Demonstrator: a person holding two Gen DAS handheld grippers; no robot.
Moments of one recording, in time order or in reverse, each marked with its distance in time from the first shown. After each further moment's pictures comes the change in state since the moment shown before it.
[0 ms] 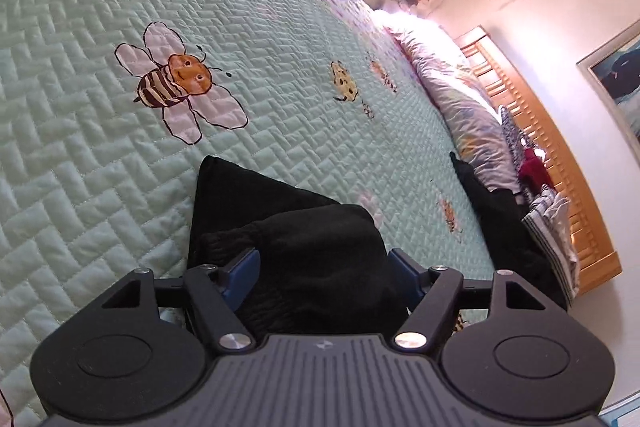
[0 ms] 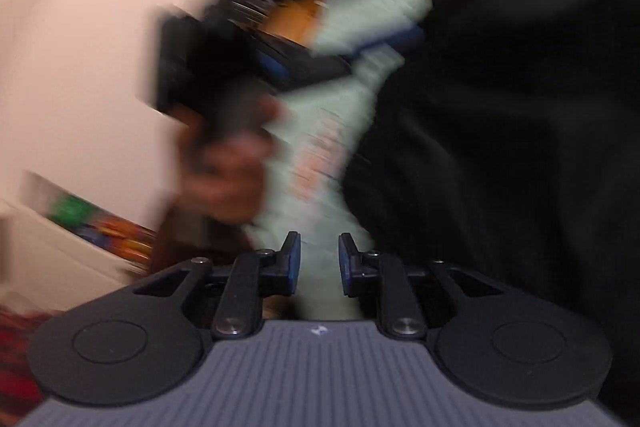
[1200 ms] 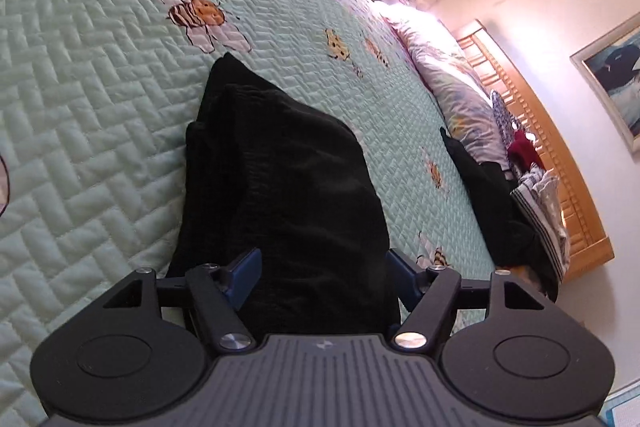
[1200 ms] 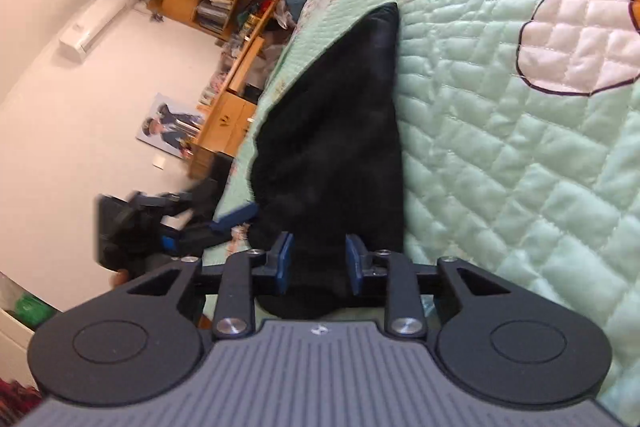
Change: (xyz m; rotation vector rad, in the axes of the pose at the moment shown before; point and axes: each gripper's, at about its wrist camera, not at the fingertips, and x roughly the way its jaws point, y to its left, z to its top) left arm -0.049 -0.020 -0.093 -0.009 -0.004 0.016; right arm -0.127 -0.033 -0.071 0.095 -0.398 -0.080
